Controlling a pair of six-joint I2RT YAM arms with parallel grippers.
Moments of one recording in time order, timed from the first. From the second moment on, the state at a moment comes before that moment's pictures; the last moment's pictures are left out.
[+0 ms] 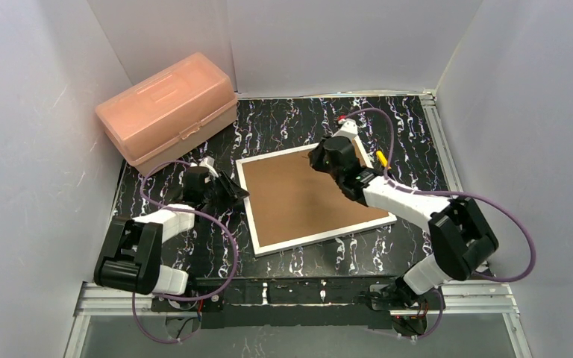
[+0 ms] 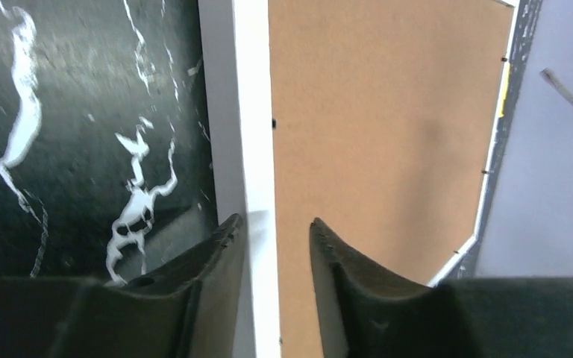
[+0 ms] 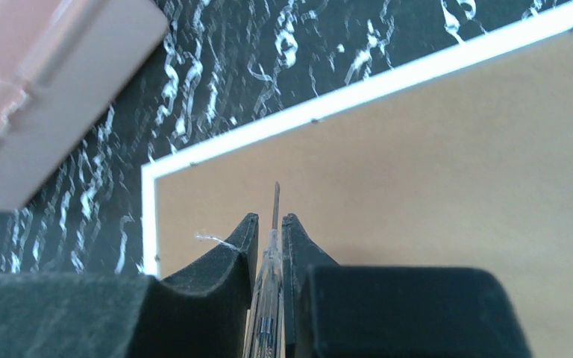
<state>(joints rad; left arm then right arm) -0.19 1.40 0.48 0.24 0.34 -0.78 0.72 1.53 0.97 0.17 0.35 0.69</state>
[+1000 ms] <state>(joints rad) -0.27 1.46 0.62 -0.08 0.28 -0.69 0.45 1.23 0.86 -0.33 0.62 0.60</state>
